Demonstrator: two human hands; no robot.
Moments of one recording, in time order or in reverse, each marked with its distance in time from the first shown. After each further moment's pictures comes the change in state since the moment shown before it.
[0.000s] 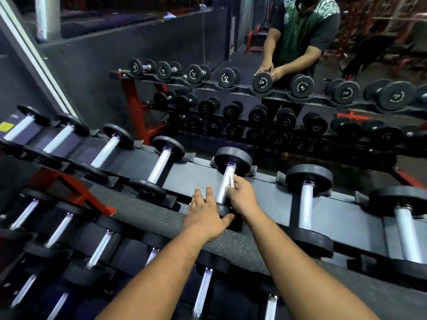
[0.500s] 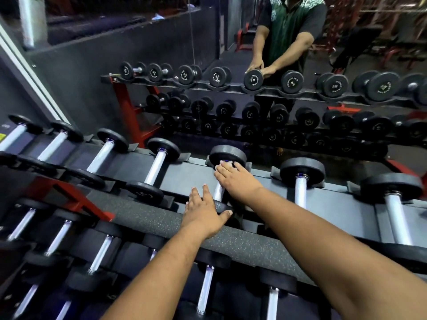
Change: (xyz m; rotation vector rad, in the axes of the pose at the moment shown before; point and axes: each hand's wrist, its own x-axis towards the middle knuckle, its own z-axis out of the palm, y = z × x) left_hand -0.002 0.001 0.000 0.035 0.023 0.005; right_hand 0.034 0.003 -0.028 -1.389 -0.136 -0.768
